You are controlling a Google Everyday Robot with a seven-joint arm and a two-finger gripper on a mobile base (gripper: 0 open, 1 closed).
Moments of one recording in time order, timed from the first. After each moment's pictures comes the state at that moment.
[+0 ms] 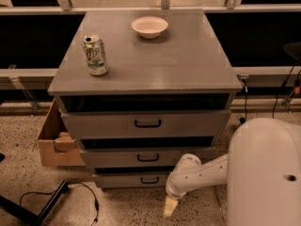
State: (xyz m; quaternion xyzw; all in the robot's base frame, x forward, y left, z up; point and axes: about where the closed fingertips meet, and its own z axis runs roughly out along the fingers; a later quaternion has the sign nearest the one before) arm 0.491 -0.100 0.312 -0.61 0.78 0.03 0.10
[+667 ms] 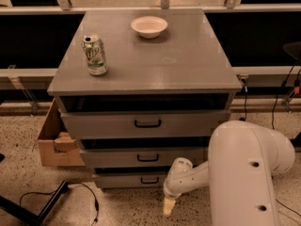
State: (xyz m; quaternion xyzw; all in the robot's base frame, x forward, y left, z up) arm 0.516 -0.096 0.250 -0.64 0.76 0.01 0.10
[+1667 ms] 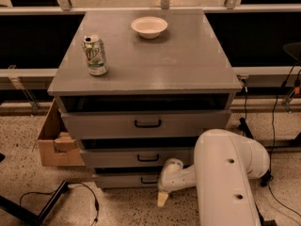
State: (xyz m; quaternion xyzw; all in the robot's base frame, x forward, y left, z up) arm 0.570 -0.073 0.188 -0.63 0.76 -0.02 0.13
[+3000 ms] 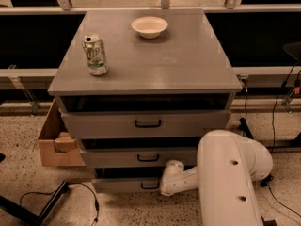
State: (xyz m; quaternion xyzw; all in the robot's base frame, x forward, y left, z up) arm 0.558 -0.095 0.183 -0.62 0.78 -0.03 0.10
